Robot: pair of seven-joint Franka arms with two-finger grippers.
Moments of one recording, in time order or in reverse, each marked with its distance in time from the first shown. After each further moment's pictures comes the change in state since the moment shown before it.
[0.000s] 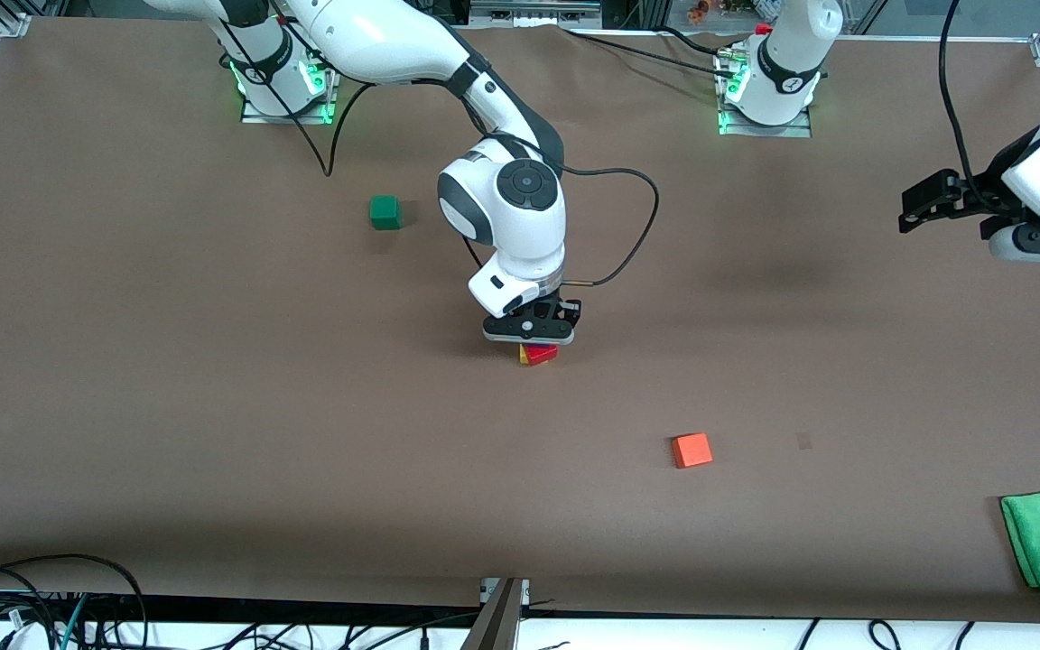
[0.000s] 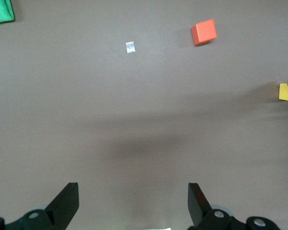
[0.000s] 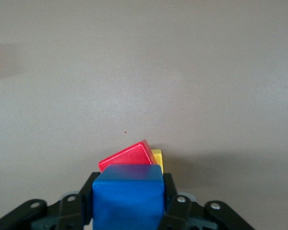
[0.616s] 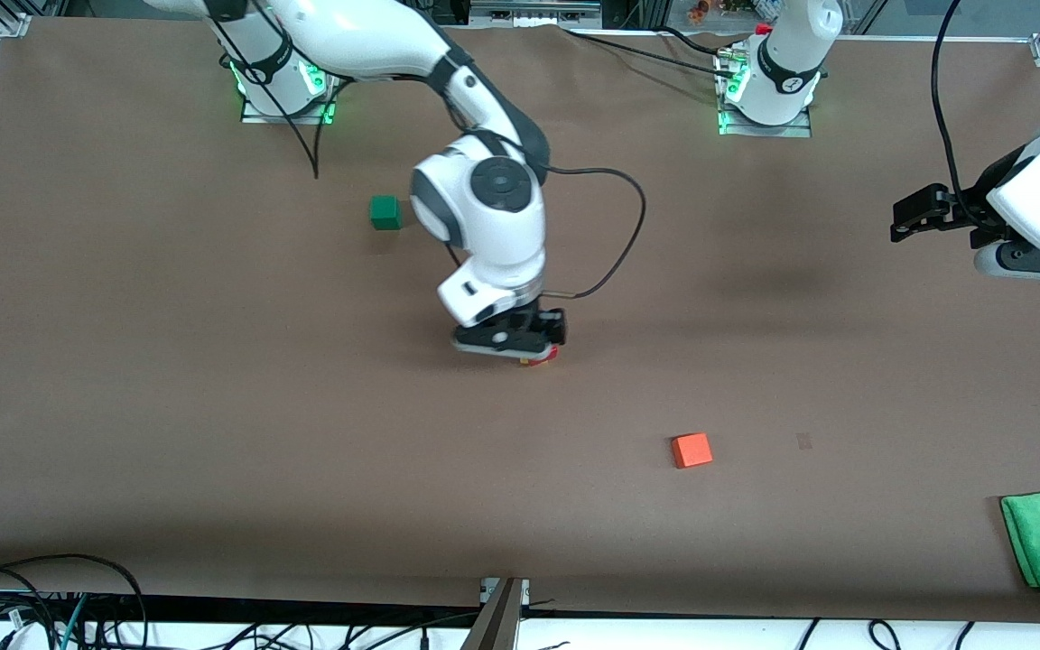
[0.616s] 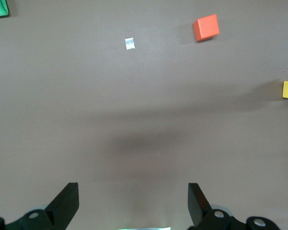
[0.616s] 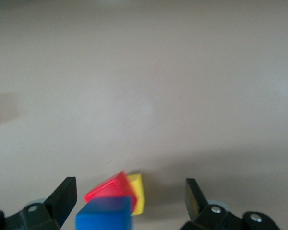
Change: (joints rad) left arm -0.001 0.020 0.002 0.001 0.000 0.001 0.000; right arm -0.081 -0.072 -0.027 0.050 0.028 -0.110 -0.022
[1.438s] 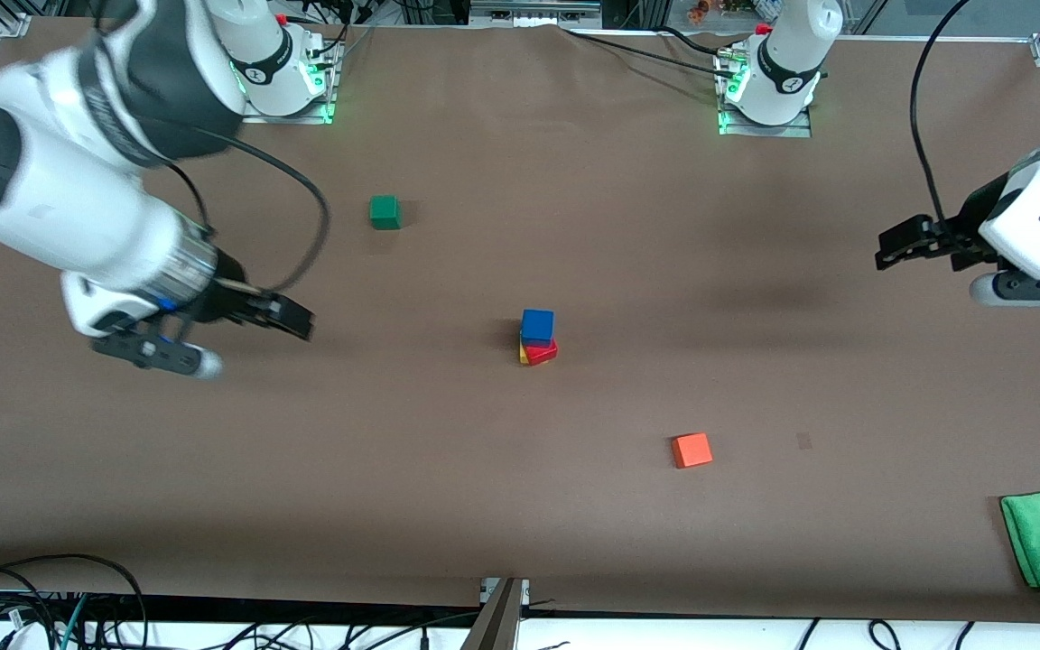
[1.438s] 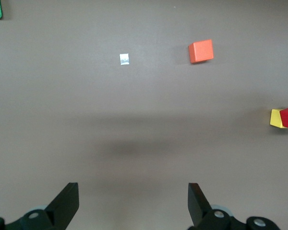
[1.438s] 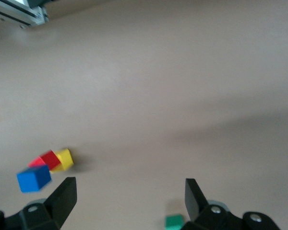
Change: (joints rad) left arm -0.010 0.043 0.000 -0.002 -0.043 0.095 -0.098; right arm -0.337 -0.408 -0.088 -0.132 0.230 -0.461 -0.427
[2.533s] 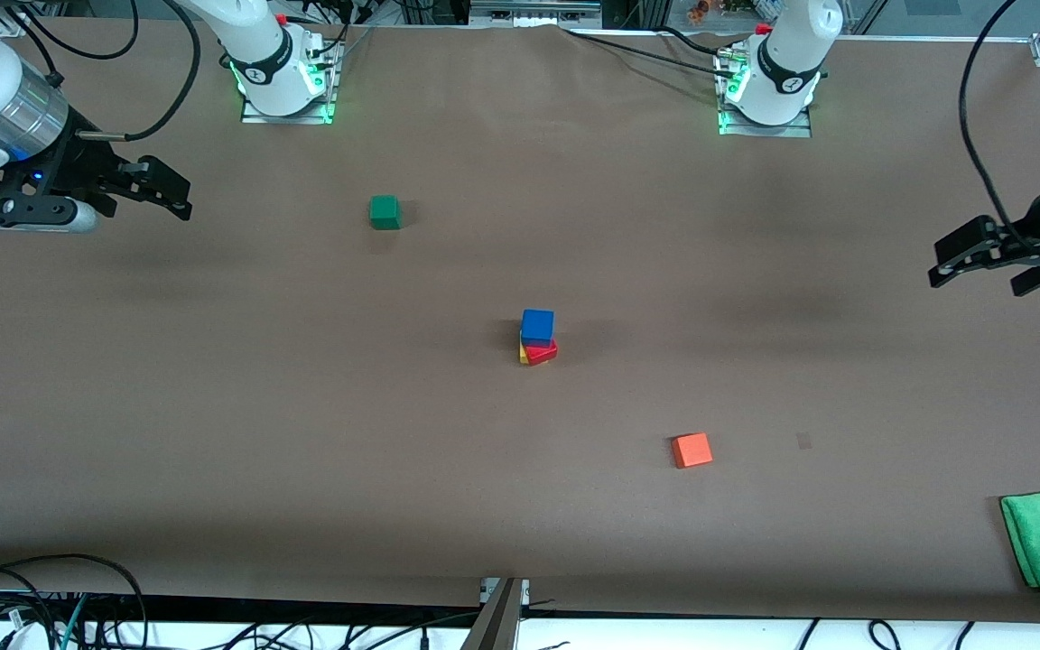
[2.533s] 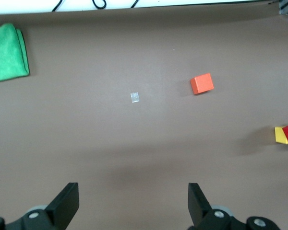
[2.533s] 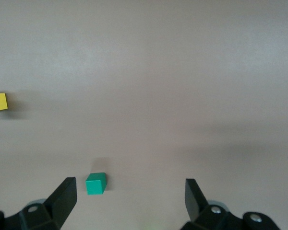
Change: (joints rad) left arm 0.033 -0.022 0.045 0.034 0.000 0.100 0.200; right arm -0.135 -0.401 0.084 -0.401 -0.201 -0.036 -0.259
